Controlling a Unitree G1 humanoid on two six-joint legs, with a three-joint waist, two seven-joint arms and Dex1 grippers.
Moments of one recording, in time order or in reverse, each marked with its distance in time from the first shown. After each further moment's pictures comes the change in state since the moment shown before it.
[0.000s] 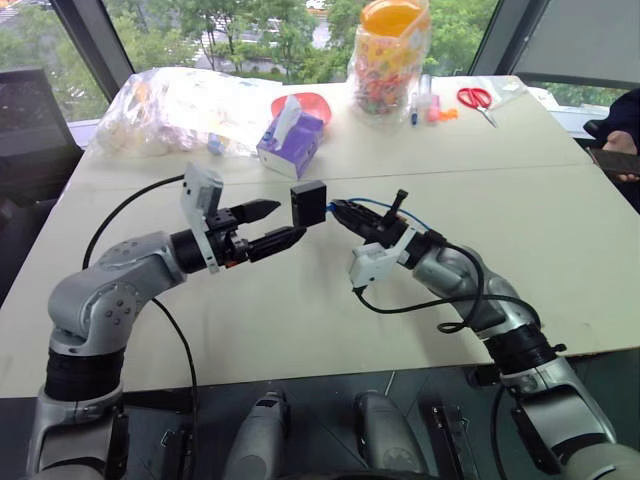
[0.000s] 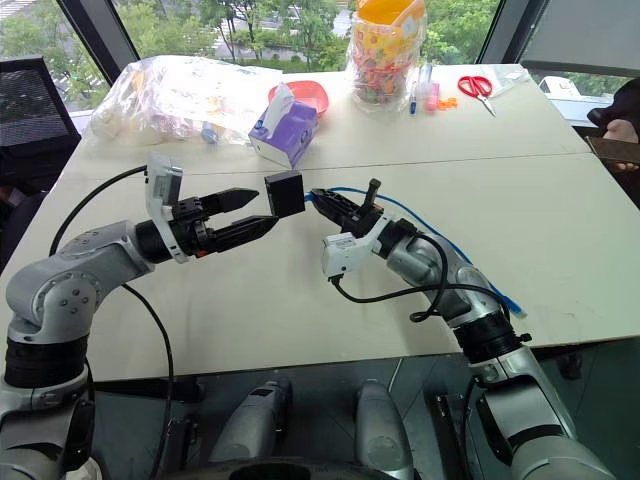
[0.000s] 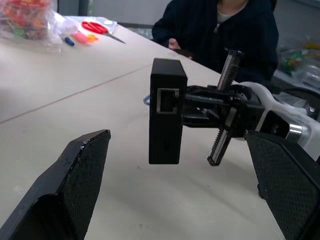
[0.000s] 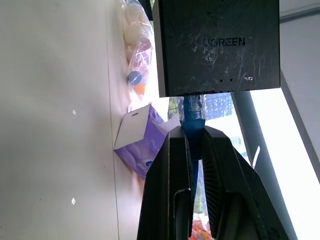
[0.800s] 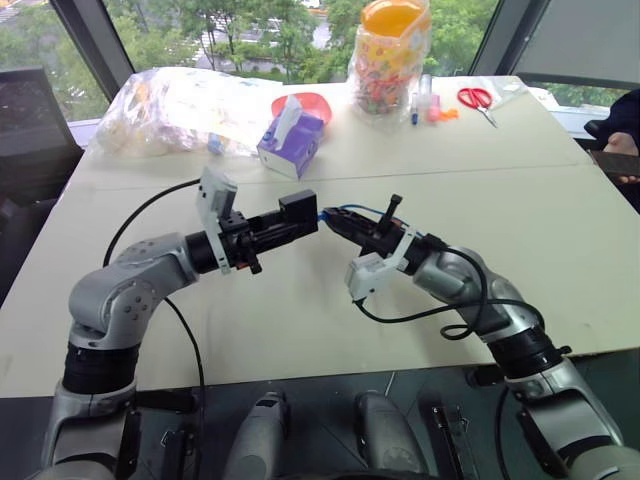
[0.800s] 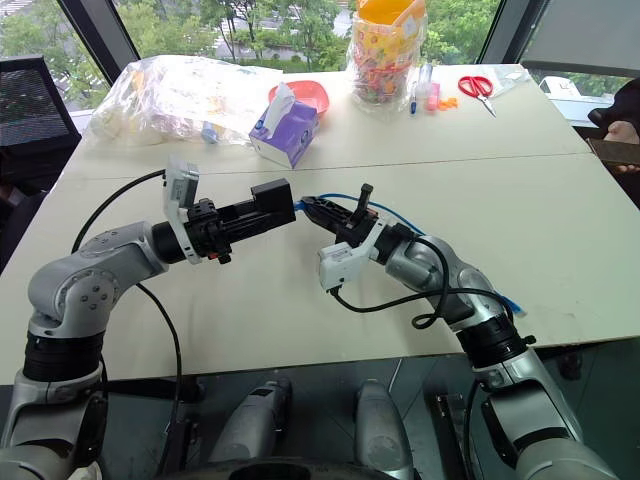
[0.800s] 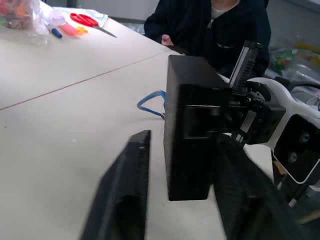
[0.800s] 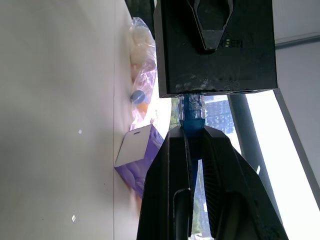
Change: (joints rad) left arm -0.016 -0.055 -0.045 0.032 0.060 -0.023 -0.029; right arm 0.013 -0.030 0.021 -0.070 0.017 -0.026 0.037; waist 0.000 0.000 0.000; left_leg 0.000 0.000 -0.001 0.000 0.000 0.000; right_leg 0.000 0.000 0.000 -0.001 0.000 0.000
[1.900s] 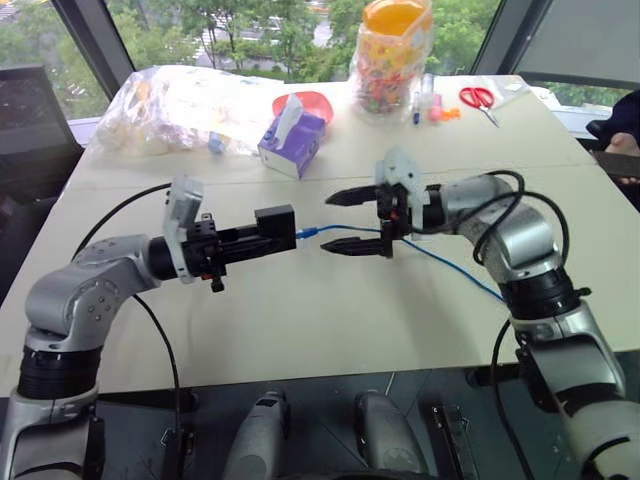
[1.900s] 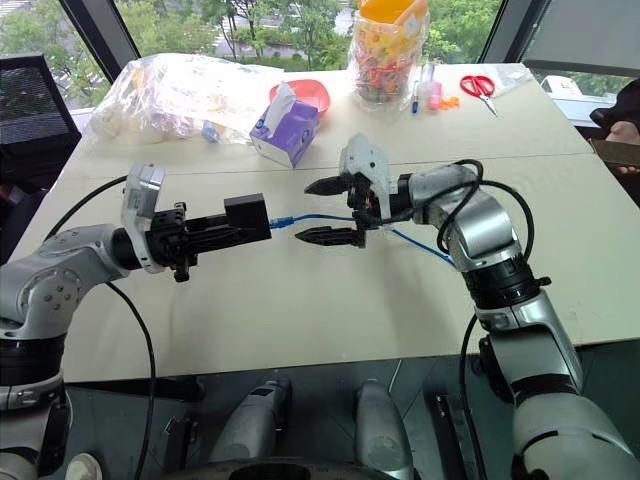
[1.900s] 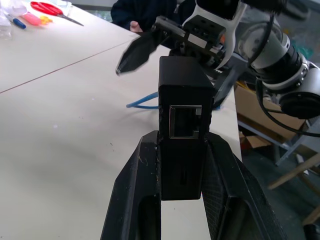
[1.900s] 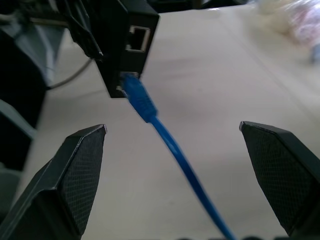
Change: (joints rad) left arm 0.039 0.163 0.053 0.052 -0.035 -0.030 -0.286; right arm -0.342 -0.015 -0.056 0.014 1.167 1.276 0.966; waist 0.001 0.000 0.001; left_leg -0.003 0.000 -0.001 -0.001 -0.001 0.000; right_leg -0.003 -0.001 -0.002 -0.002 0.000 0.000
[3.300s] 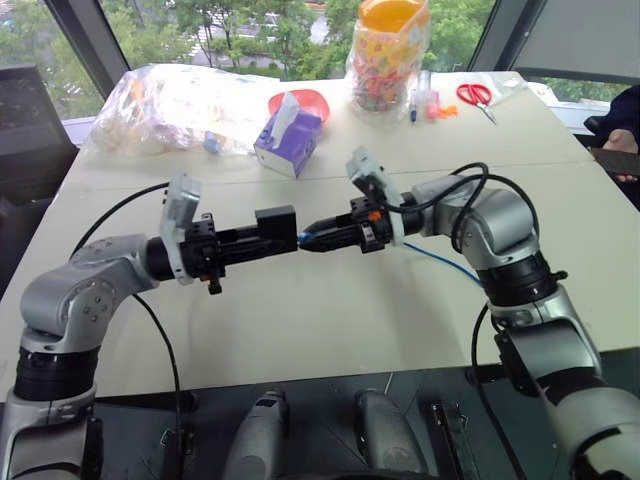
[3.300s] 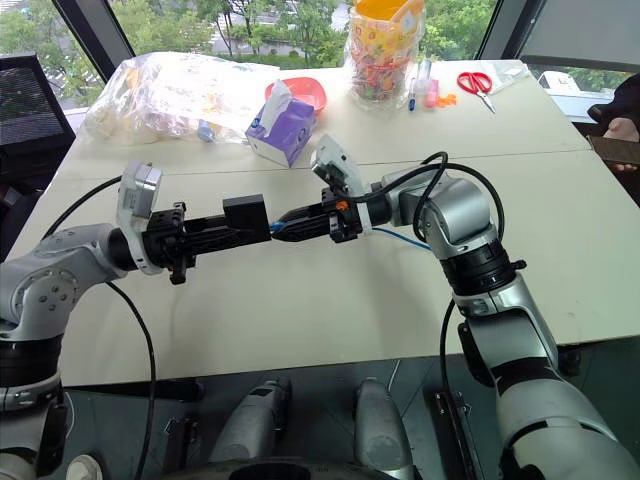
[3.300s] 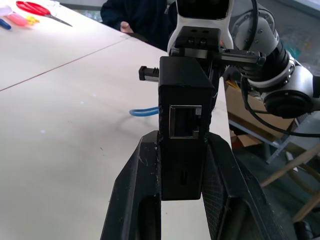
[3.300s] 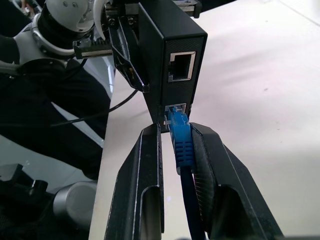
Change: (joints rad) left arm 0.012 0.012 0.008 -0.024 -0.016 0.009 -0.021; right arm -0.070 0.070 0.033 0.018 0.029 0.171 0.055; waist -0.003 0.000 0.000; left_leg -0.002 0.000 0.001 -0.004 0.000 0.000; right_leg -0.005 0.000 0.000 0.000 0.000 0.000
